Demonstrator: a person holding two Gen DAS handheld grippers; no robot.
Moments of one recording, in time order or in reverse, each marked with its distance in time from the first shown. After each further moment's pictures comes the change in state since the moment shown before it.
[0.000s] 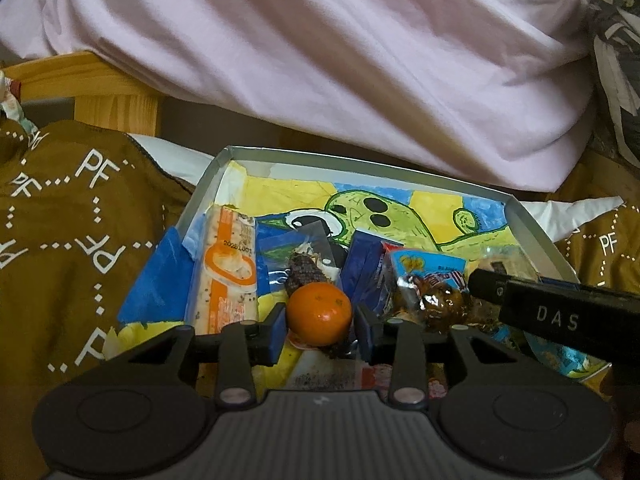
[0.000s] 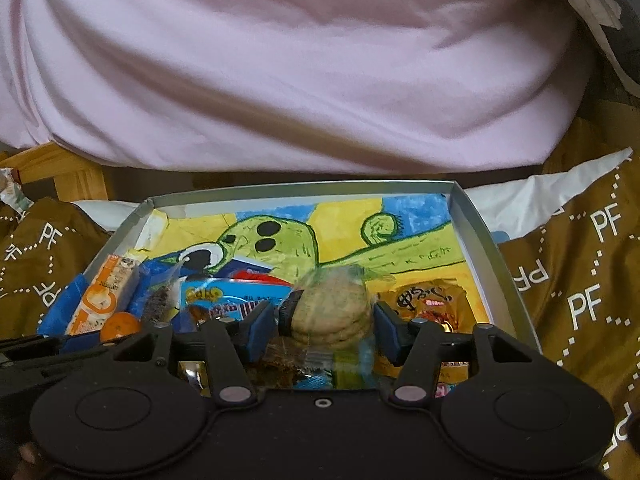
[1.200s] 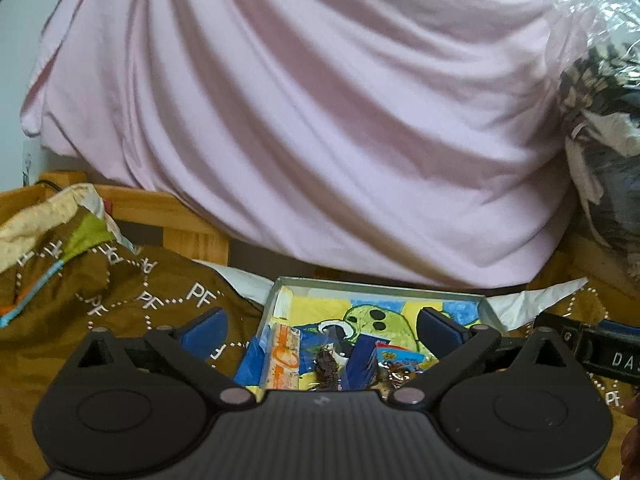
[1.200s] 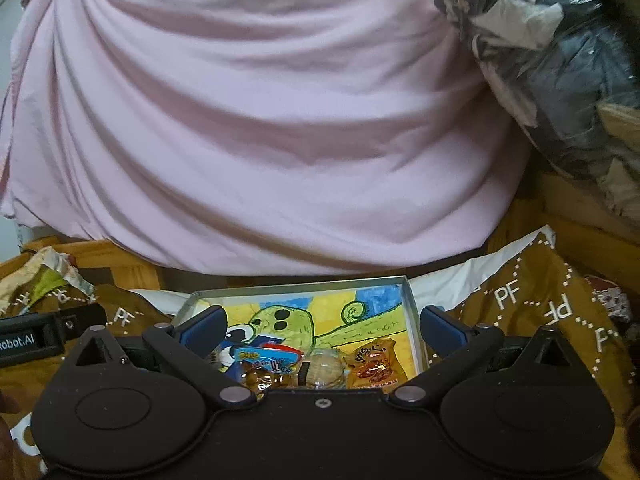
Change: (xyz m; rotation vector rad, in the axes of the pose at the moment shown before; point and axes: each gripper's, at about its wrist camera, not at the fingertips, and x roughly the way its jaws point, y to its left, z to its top) left arm -0.171 -0.031 0.035 0.015 -0.268 0.120; right arm -0.168 -0.033 0.025 0.060 -0.218 0.054
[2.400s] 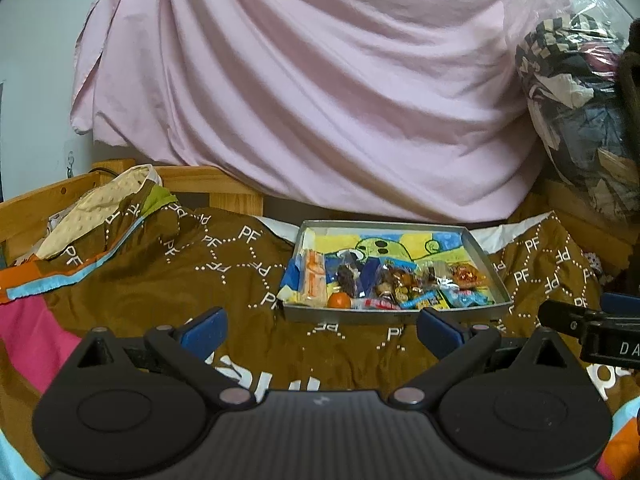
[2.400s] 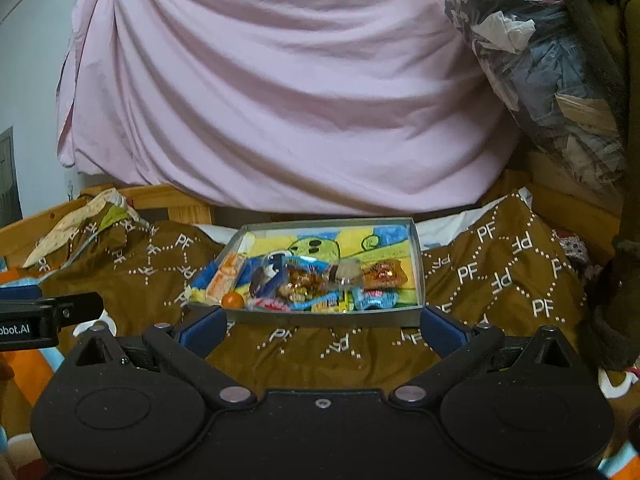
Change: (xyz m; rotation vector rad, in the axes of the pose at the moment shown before) left arm -0.138 0.005 -0.052 0.085 0.091 0.037; right arm -0.135 0.018 -0.056 -0.066 0.095 0.056
